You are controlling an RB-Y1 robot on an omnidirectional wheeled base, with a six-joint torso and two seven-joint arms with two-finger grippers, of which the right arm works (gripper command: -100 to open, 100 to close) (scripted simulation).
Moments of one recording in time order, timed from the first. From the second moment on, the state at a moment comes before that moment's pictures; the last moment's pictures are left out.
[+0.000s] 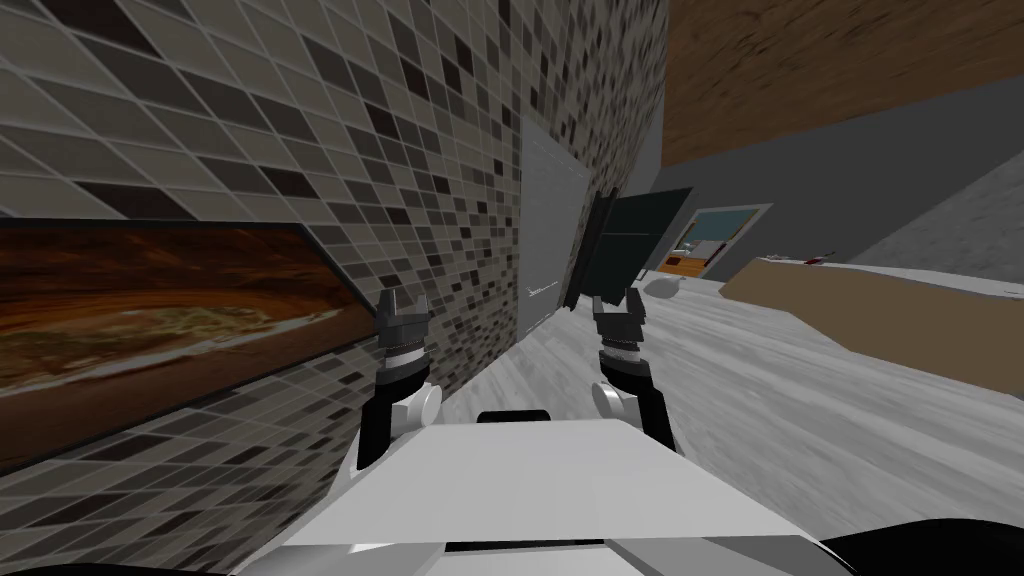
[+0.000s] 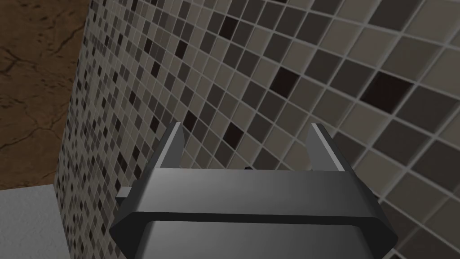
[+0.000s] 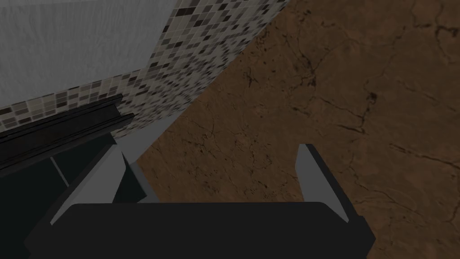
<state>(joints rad) 0.47 -0.04 -0.03 -2.29 -0.07 -0.54 -0.03</state>
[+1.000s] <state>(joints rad) 0.38 -0.06 -0.03 -2.06 -0.07 -0.58 -0.04</state>
